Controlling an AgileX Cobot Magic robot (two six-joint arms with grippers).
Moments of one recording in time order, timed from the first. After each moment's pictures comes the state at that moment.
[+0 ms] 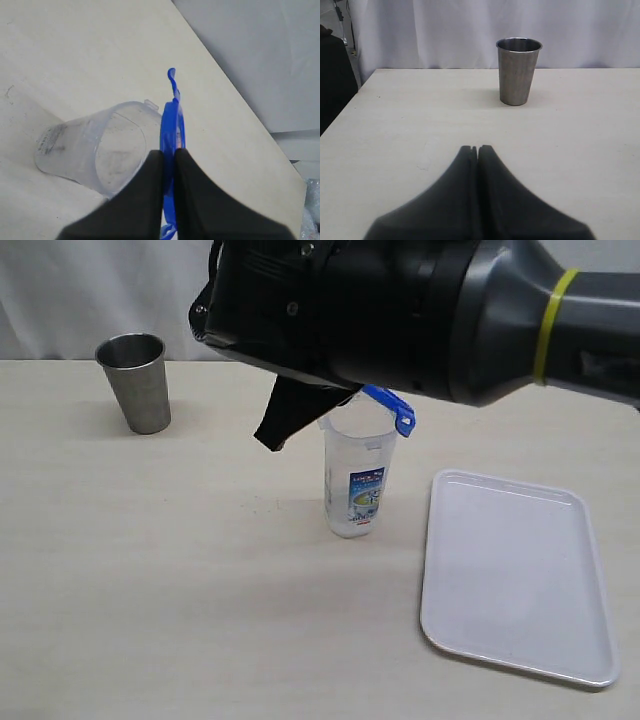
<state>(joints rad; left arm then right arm) -0.01 0.00 0.00 0.07 0.32 -0.04 0.94 1.86 -1.61 -0.89 1.21 0.44</state>
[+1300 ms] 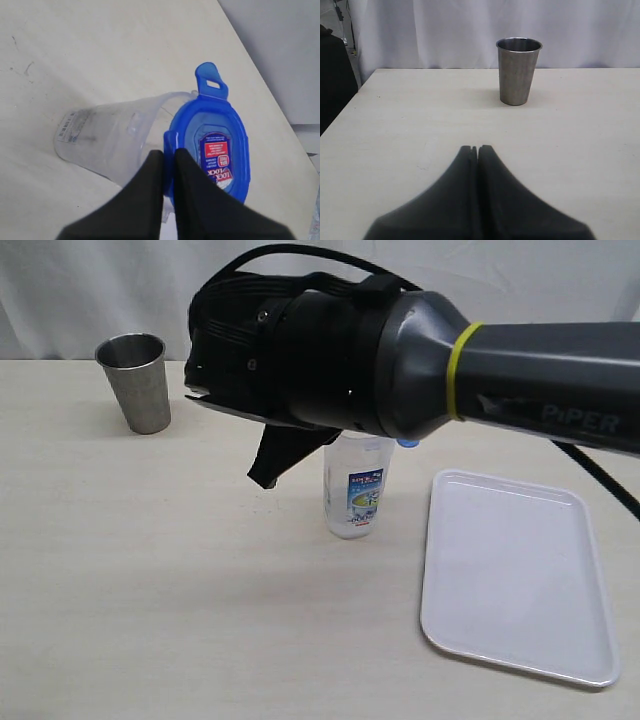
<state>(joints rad) -0.01 0.00 0.00 0.07 0.32 -0.04 0.94 1.95 -1.61 -0.85 1.21 0.44</state>
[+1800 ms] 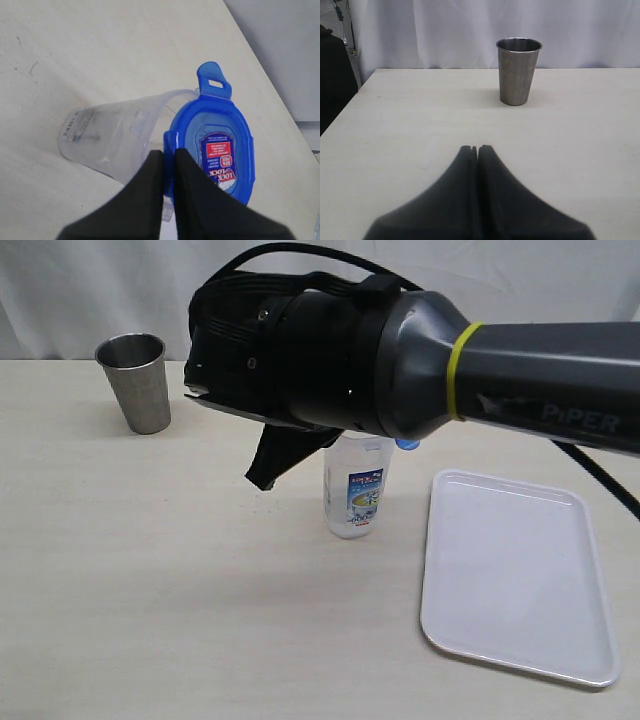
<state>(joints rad) -0.01 0.00 0.00 0.07 0.32 -0.04 0.94 1.95 -1.61 -0.84 1.21 0.45</state>
